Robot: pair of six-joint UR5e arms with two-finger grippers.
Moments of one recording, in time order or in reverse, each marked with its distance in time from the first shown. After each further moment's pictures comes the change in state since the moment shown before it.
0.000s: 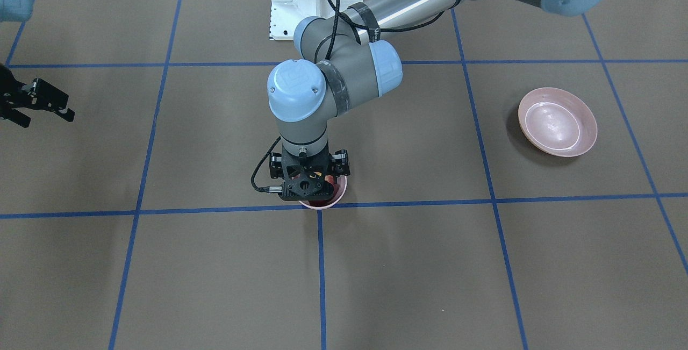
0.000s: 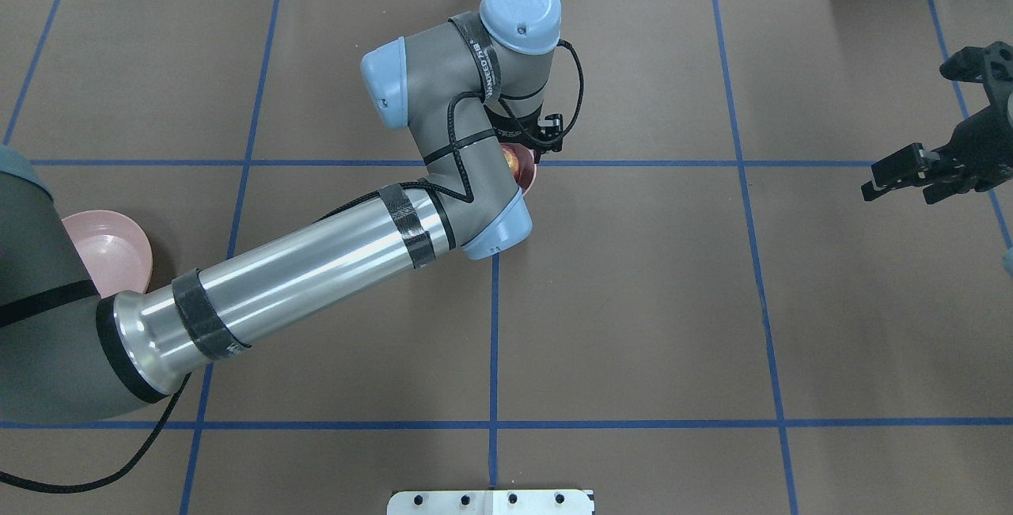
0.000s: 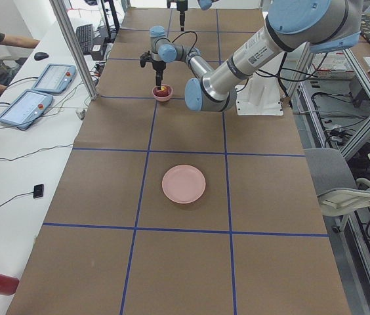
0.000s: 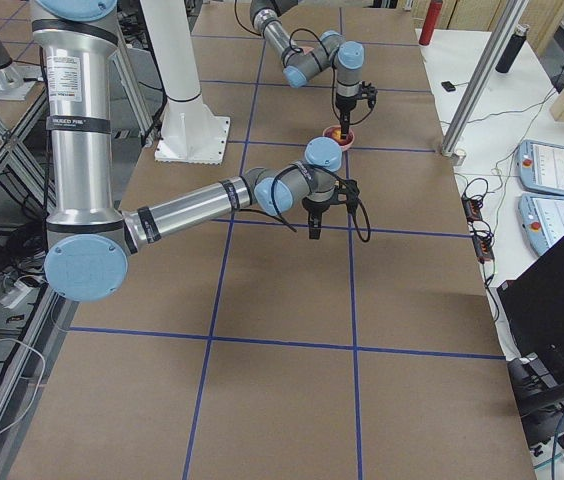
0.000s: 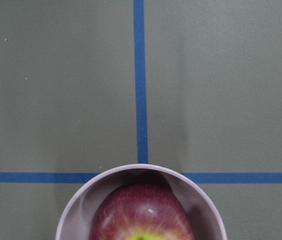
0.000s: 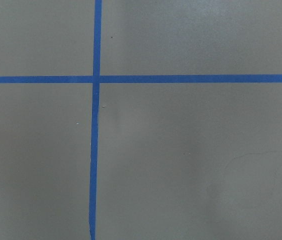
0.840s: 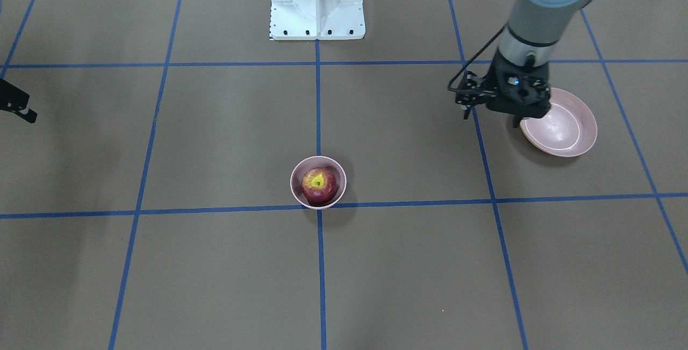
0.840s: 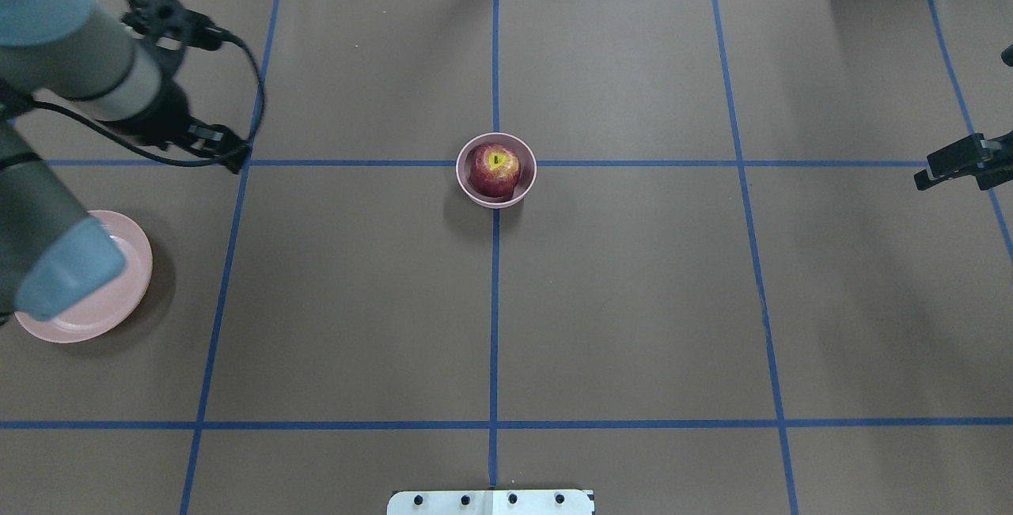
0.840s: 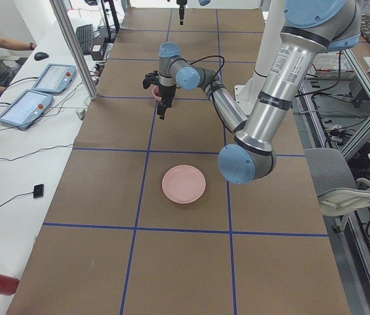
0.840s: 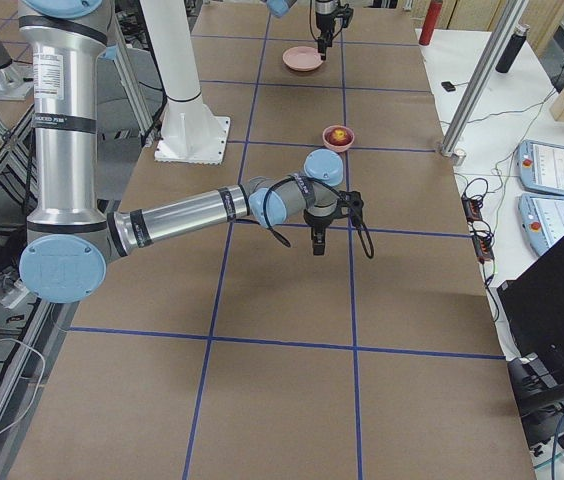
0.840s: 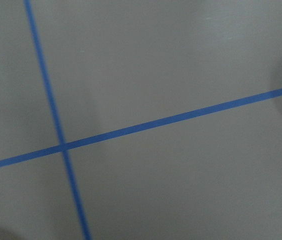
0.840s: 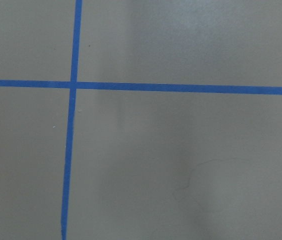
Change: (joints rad) left arm -0.280 0.786 -0.872 0.205 -0.096 0.578; right arm 0.104 -0.040 -0.024 -0.007 0.008 -0.158
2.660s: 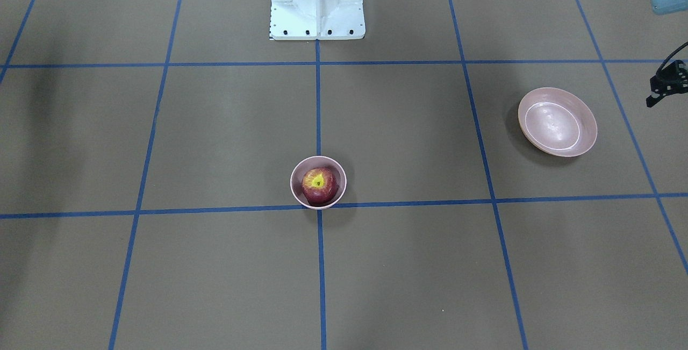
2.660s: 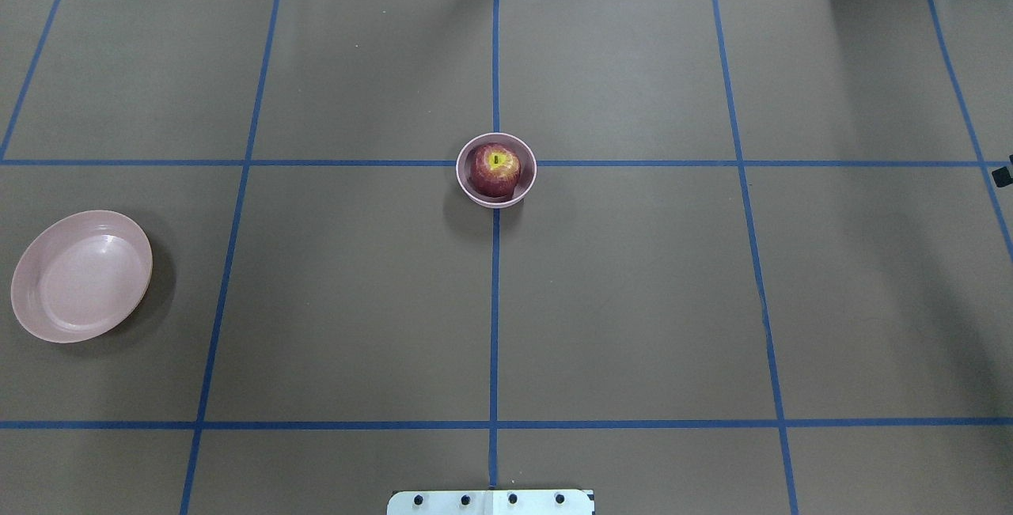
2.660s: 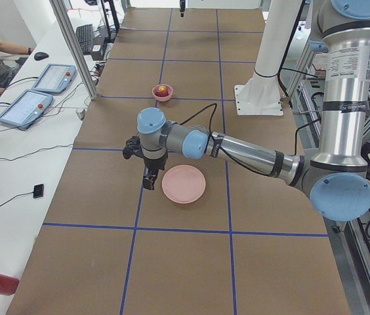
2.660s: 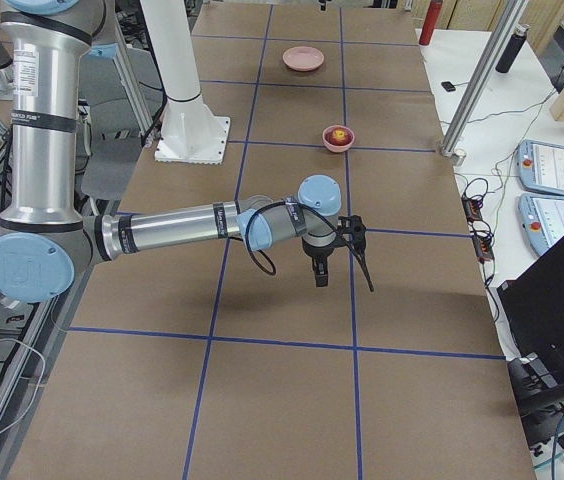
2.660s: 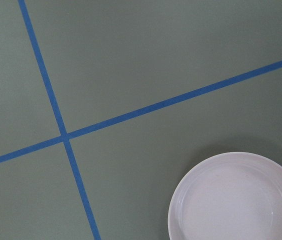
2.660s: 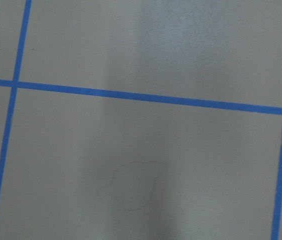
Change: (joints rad) left arm -0.439 0.331 0.156 -0.178 -0.270 0.486; right arm 0.139 -0.051 -0.056 -0.007 -0.007 -0.238
